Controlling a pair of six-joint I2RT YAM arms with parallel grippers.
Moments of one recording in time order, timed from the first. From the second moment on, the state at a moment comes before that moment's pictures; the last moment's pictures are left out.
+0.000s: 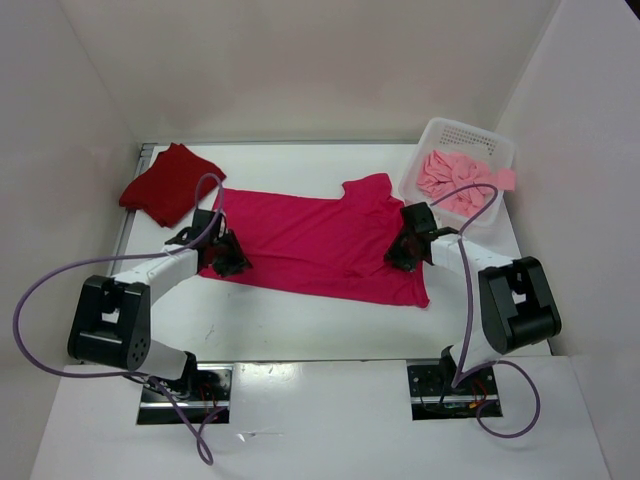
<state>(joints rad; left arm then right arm) -0.16 1.43 0.74 -0.31 0.17 -0.64 0.27 1.51 0.79 -0.32 0.02 0.85</state>
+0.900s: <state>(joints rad) -0.13 1.55 0.78 -0.28 0.16 -0.63 0.29 1.61 0.87 -0.33 0.00 0.85</state>
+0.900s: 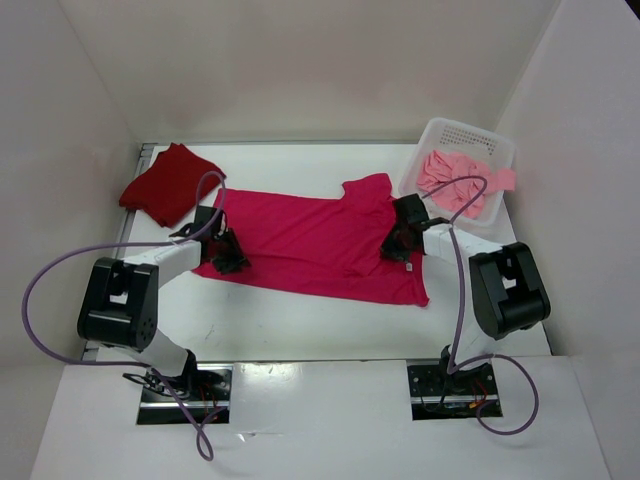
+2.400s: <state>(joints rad) 0.07 1.62 0.98 -0.35 0.07 -0.58 0.29 1.41 0.82 -0.35 -0.06 0.78</state>
